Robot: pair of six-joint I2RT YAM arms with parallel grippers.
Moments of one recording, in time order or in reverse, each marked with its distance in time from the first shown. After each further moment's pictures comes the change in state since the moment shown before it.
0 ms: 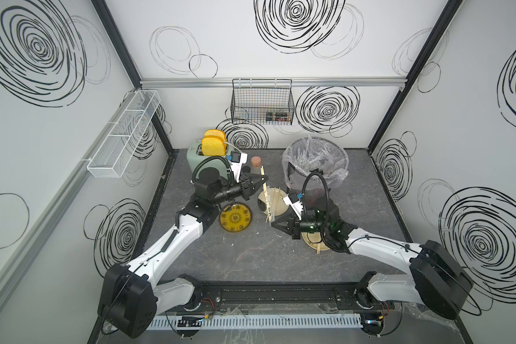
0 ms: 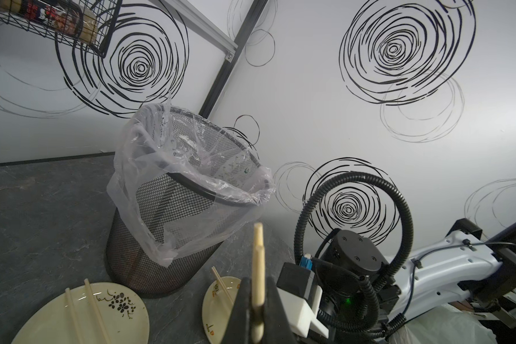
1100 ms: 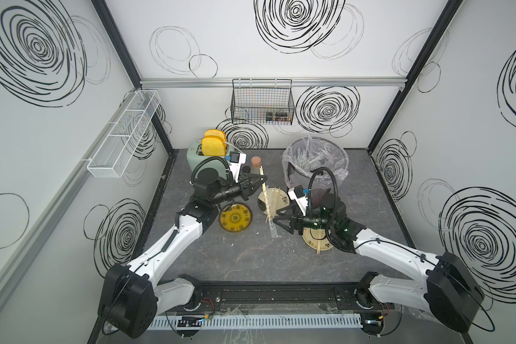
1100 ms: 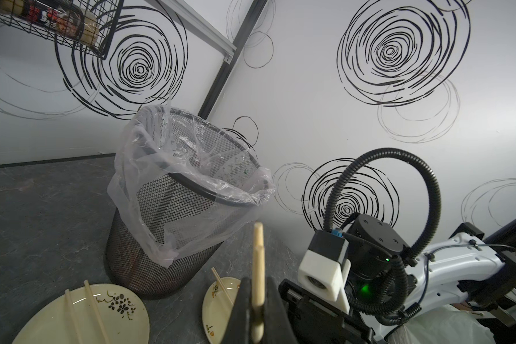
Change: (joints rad) left arm 0.013 -0.001 -0.014 0.027 0.016 -0.009; right arm -0.015 -0.084 0.065 -0.113 0.078 -0.083
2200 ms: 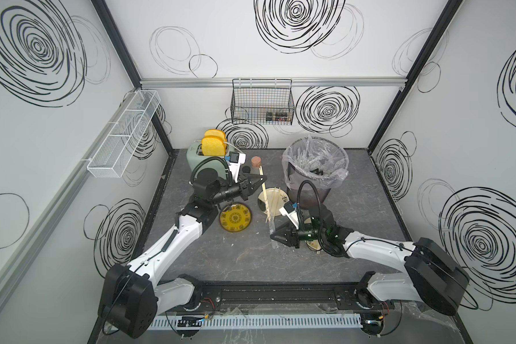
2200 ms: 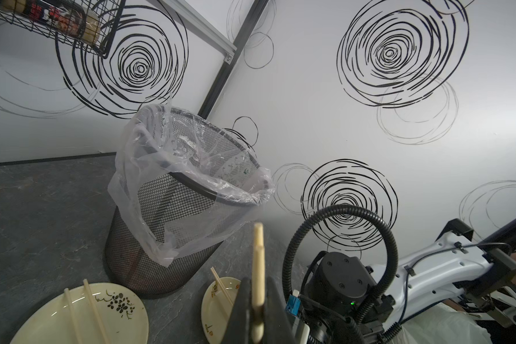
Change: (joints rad) left arm 0.006 0.000 -0.005 0.007 0.006 -0.010; right arm 0.067 0.102 -0.109 0.042 -0.026 0.011
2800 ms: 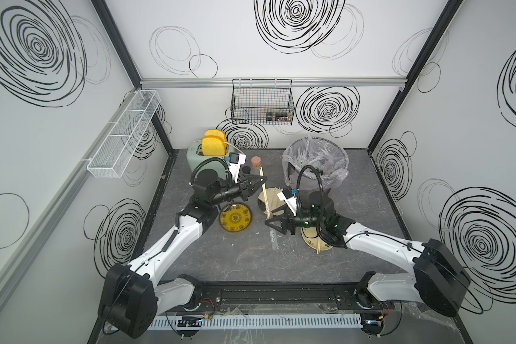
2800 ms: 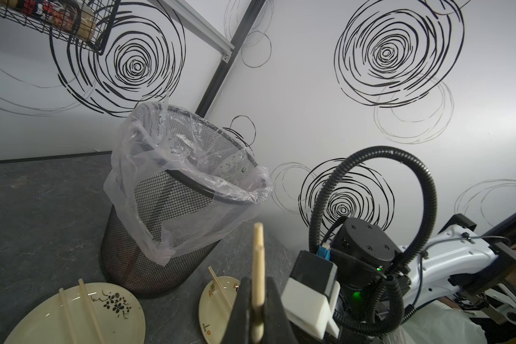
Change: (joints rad) left arm 0.000 0.000 -0.011 0.019 0.011 -0.011; right arm -0.013 0.008 0.184 -0.074 0.032 -0.050
